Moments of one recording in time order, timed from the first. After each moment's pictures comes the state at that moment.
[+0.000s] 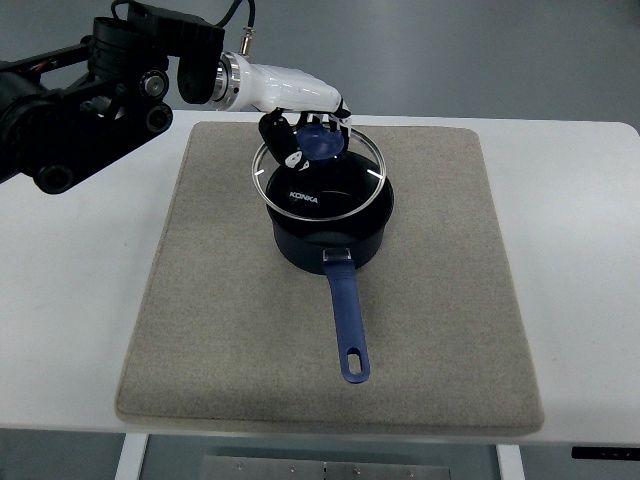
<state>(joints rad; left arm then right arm) -1.27 0.70 -0.47 -1.21 1.56 -0.54 -0.10 0.04 0.00 -0.06 0.21 0.07 -0.15 0.01</state>
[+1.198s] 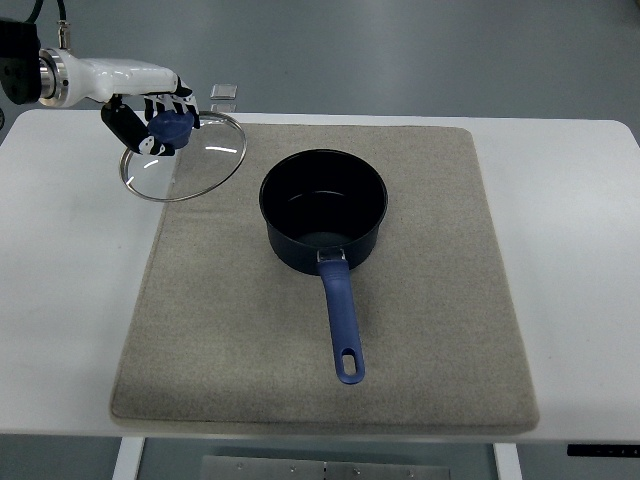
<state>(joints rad) -1.13 0.79 -0.47 -1.20 1.57 -0.49 -0.10 0.04 0.00 -0.06 0.21 0.07 -0.15 0.01</state>
